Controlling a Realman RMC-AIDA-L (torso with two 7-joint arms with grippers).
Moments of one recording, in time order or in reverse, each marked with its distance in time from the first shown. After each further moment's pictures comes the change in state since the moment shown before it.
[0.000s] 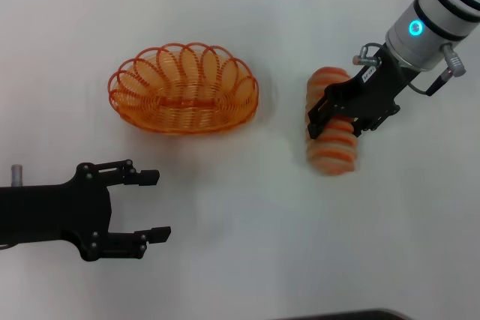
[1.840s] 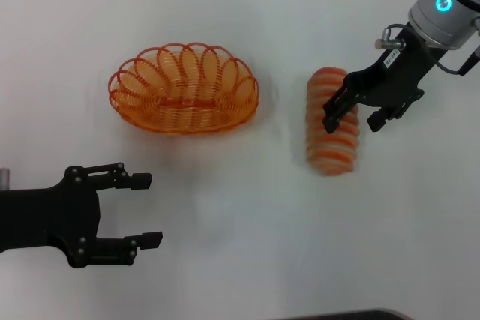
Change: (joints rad) left arm 0.015 0.002 -0.025 0.046 0.001 0.070 -0.037; right arm -0.009 -0.015 -0.024 -0.165 -0.006 -0.200 -0.025
